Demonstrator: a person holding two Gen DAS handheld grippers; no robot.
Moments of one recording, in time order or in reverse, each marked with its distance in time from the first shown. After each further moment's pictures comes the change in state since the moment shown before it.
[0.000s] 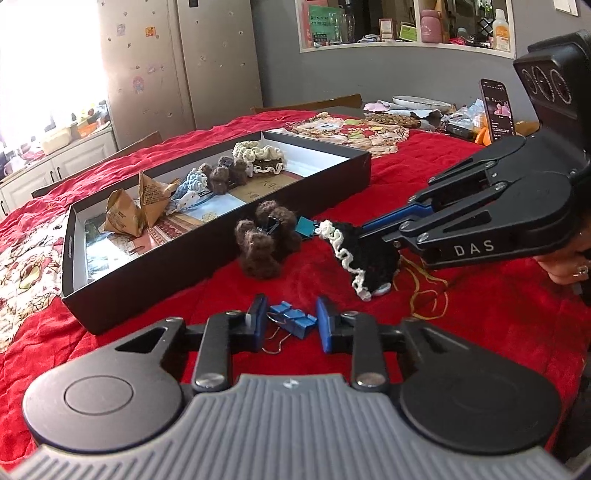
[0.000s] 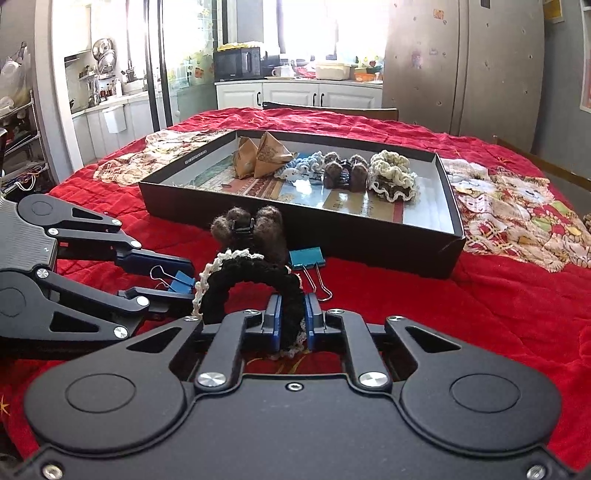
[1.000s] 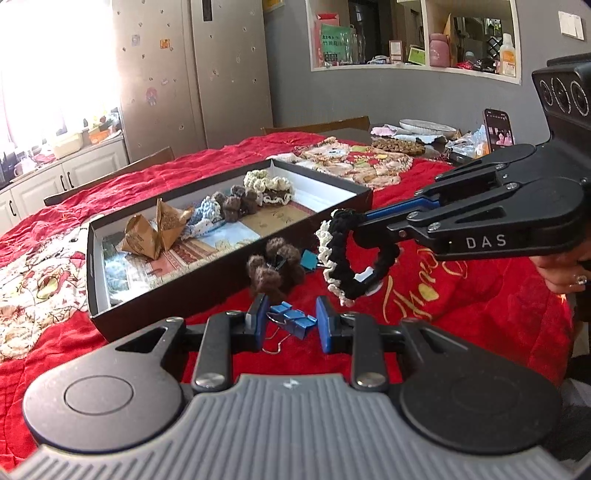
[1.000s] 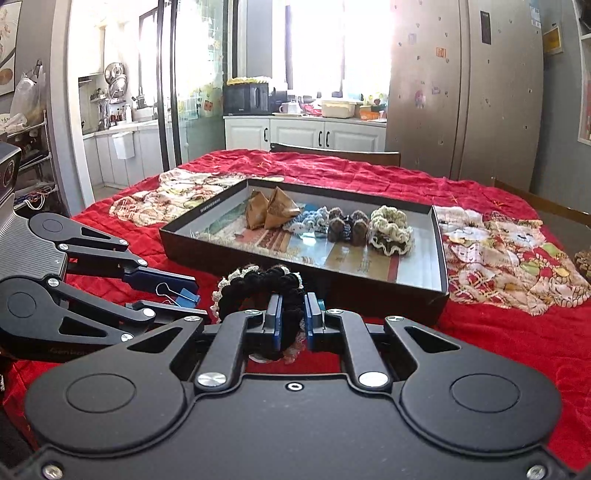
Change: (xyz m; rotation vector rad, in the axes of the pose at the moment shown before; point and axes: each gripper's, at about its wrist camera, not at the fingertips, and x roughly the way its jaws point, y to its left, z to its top) left arm -0.028 0.001 0.018 -0.037 -0.051 0.017; right arm -0.038 0.004 0.020 -0.027 -0.122 0.010
